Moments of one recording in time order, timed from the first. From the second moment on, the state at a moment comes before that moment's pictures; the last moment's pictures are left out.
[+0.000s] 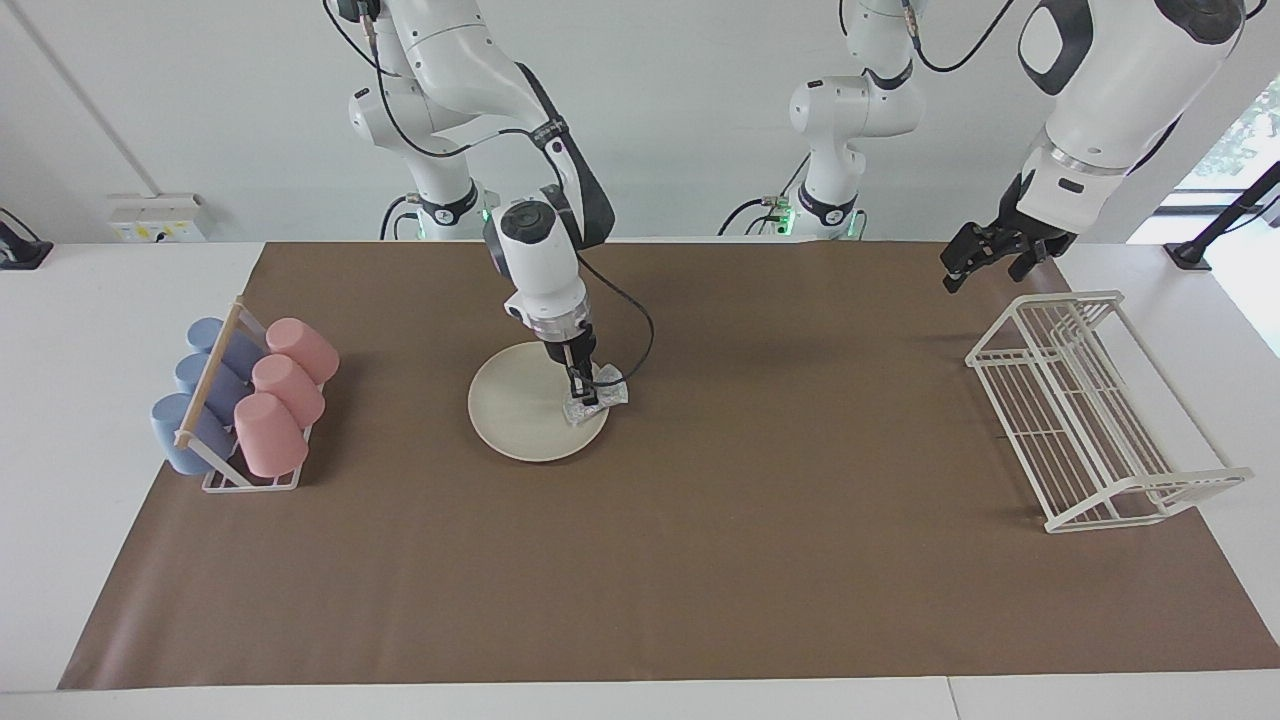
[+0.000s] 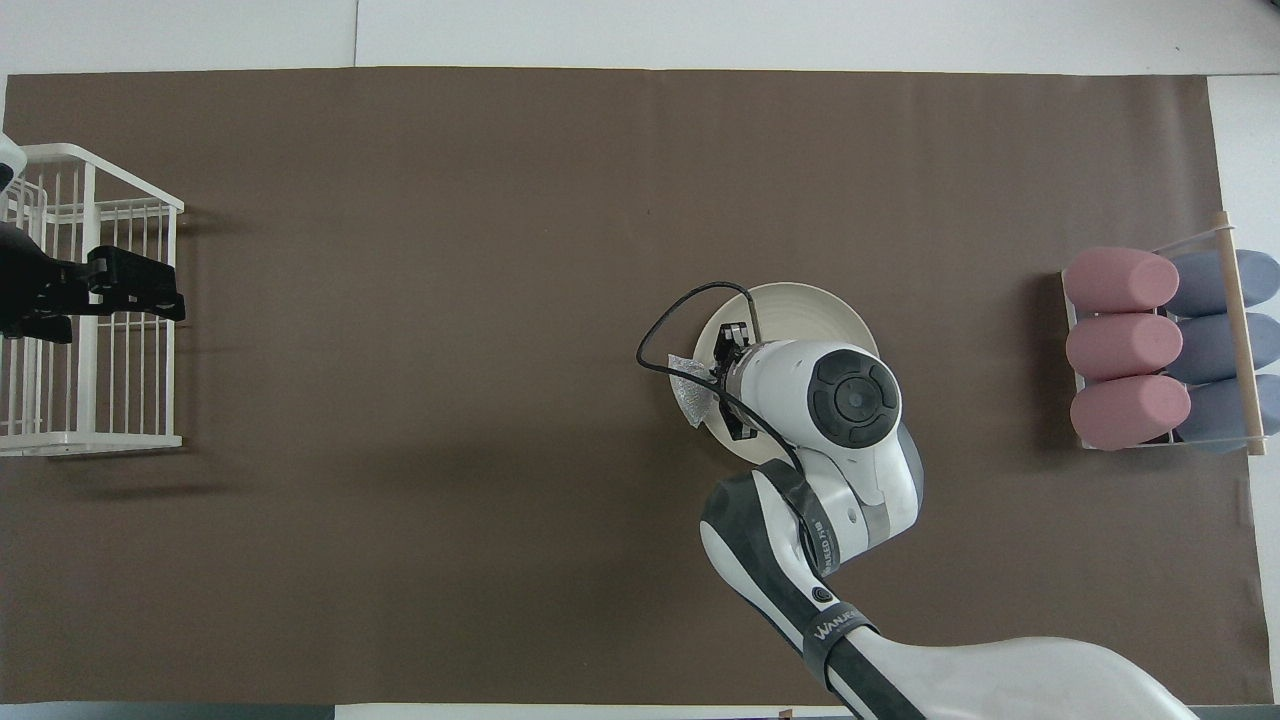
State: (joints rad) left arm -0.06 -0.02 -0.03 -1.64 -0.02 1.58 -0.20; right arm 0.49 0.22 0.02 -2.18 0.15 2.61 1.86
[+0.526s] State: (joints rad) left arm -0.06 -0.02 -0.03 -1.64 -0.02 1.58 -0.20; right arm 0.37 0.22 0.01 -2.19 0.15 2.61 1.72
